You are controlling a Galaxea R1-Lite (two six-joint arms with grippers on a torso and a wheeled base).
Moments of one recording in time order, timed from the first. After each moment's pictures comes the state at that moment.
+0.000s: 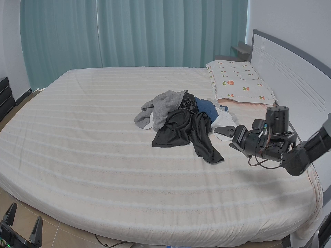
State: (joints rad) left arm 0.00 0.02 -0.02 0.00 0.00 0.01; right arm 0.34 1.97 -0.84 -0.76 0.19 0.78
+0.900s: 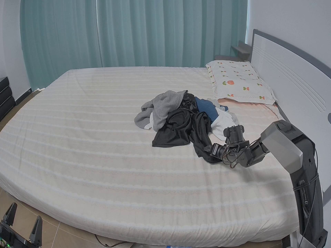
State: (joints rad) left arm 0.00 0.02 -0.02 0.00 0.00 0.00; right arm 0.28 2.62 -1.51 -0.47 -0.01 0.54
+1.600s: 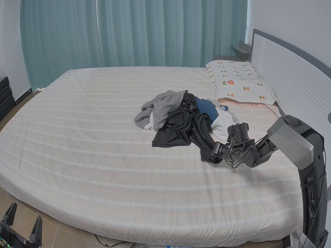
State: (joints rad) left arm 0.00 0.02 -0.02 0.00 0.00 0.00; right arm 0.29 2.46 -1.32 -0.53 0.11 0.62
